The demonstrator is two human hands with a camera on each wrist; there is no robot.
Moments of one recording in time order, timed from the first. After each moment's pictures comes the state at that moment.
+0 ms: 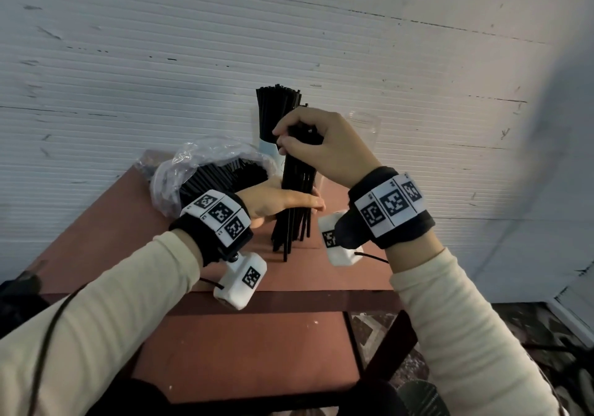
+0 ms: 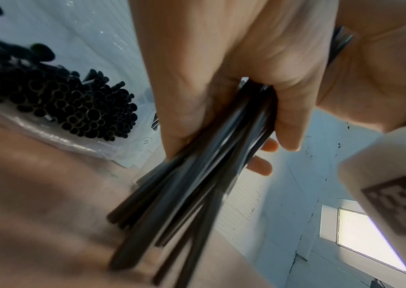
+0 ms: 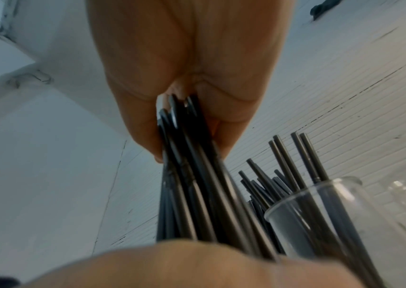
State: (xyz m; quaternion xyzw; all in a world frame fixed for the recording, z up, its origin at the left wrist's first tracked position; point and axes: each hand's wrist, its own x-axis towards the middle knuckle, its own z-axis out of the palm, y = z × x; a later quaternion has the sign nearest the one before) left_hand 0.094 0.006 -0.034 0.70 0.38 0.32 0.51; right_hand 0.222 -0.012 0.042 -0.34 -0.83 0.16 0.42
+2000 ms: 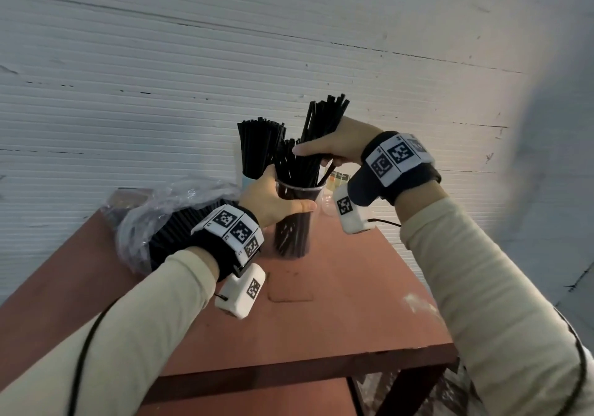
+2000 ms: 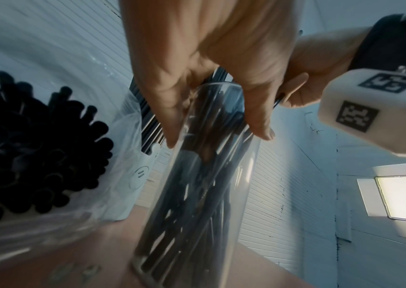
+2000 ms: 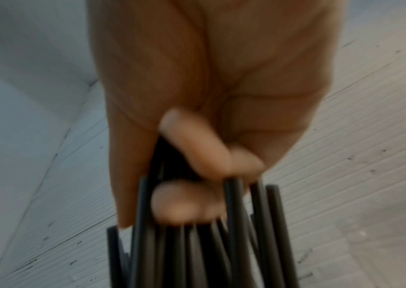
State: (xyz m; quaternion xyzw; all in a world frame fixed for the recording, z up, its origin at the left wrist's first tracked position) left_hand 0.109 0.072 -0.013 0.66 0.53 0.42 0.31; right_hand 0.263 0.094 0.097 -0.55 -0.77 0.25 0.22
